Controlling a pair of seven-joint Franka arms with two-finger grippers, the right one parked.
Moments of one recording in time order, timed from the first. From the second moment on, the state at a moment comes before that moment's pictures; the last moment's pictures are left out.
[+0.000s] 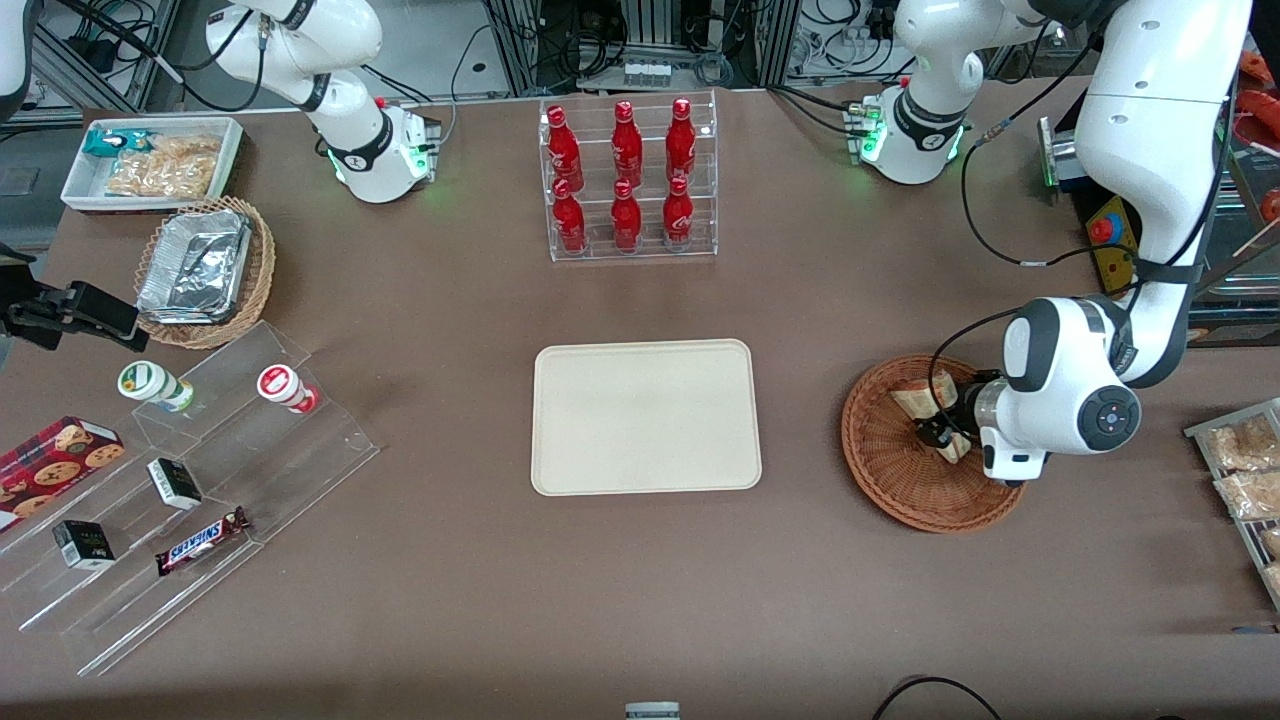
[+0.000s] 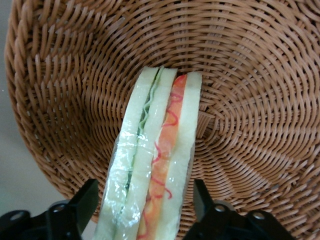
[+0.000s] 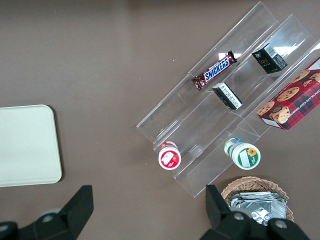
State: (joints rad) arm 0.12 0.52 -0.21 -1.86 -0.03 2.04 -0.81
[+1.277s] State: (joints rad) arm 0.09 0.32 -0.41 -1.70 -0.03 1.85 -0.71
